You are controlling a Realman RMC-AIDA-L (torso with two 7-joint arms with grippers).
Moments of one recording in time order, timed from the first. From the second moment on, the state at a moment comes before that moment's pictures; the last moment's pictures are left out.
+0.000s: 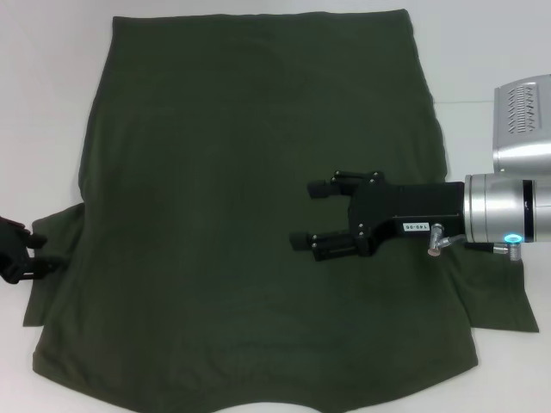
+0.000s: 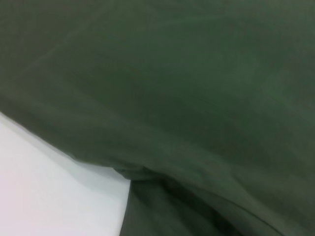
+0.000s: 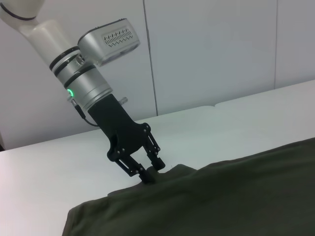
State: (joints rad) left arm -0.65 -1.98 0.57 0.77 2.69 1.27 -1.53; right arm 0.72 2.08 -0.80 -0.54 -1.97 -1.40 1.30
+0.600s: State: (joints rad) left arm -0.66 -1.98 0.59 0.75 2.70 1.27 -1.52; right arm 0.72 2.08 -0.80 -0.54 -1.97 -1.40 1.30
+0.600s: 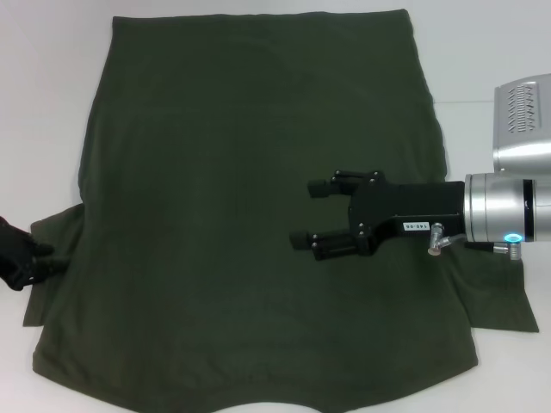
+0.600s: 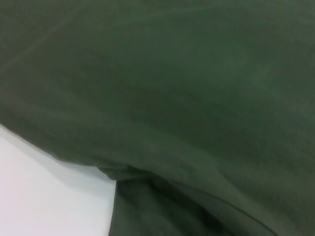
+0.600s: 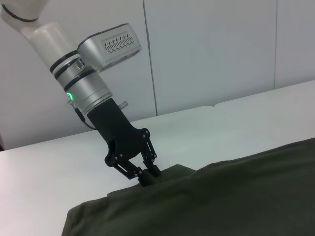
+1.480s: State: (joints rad) left arm -0.67 -1.96 0.58 0.82 2.73 1.33 -1.54; right arm 0.72 2.09 -0.80 -0.53 -1.97 -1.40 1.30
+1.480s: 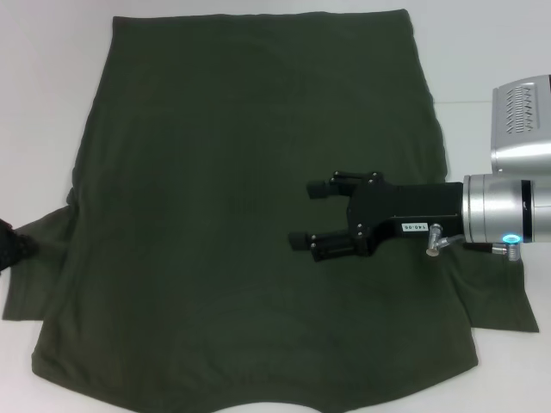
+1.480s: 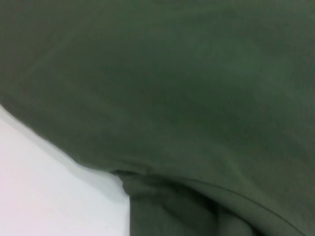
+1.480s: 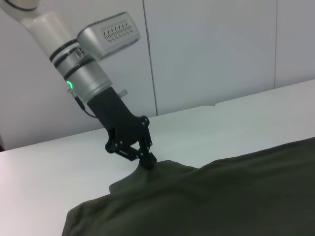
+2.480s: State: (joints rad) left arm -0.76 -1.91 0.65 0.95 2.86 1.47 -1.61; right arm 0.72 2.09 -0.80 -0.52 -1.96 -1.39 1.29
